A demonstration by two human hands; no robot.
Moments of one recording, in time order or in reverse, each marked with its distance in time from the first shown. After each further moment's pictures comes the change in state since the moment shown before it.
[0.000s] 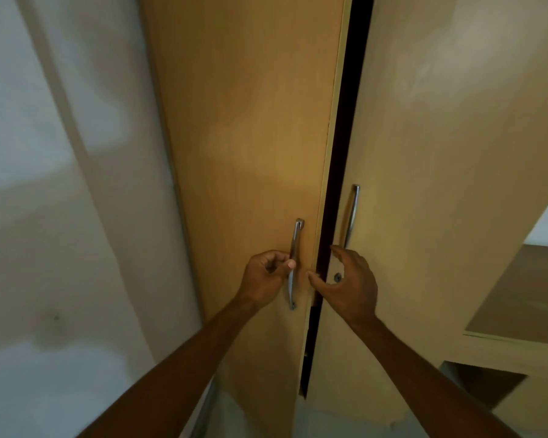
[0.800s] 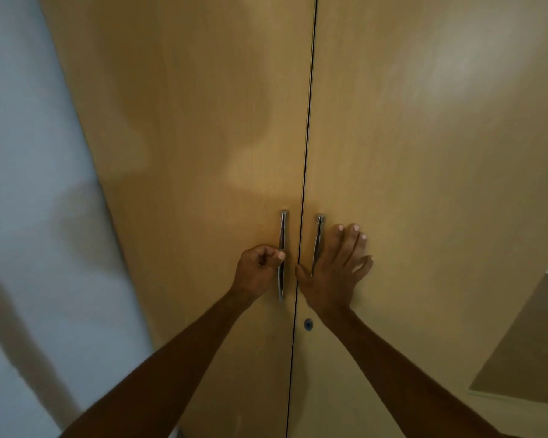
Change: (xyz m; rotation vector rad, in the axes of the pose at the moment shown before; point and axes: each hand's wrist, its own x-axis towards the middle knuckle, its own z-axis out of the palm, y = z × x) left_hand 0.158 -0.021 0.095 0.043 0.103 0.076; right_hand 0.134 0.091 0.056 -0.384 0.050 0.075
